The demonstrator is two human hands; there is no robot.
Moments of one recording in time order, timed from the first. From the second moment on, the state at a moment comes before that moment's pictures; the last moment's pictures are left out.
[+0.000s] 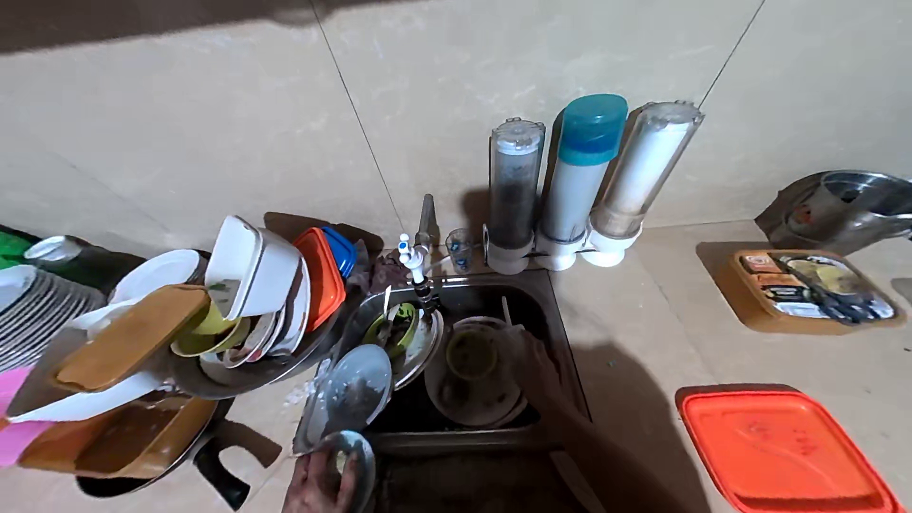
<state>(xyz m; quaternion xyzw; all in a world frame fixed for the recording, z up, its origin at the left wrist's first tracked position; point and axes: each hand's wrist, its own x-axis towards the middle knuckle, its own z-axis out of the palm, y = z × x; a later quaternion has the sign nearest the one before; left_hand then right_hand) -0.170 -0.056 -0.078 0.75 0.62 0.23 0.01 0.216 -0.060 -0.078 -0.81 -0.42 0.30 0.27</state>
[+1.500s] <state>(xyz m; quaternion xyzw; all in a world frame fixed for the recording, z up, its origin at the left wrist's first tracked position) 0.093 -0.024 -0.071 0.92 0.31 -0.08 0.23 0.218 -0.070 -0.125 -0.60 -0.21 0.54 0.55</state>
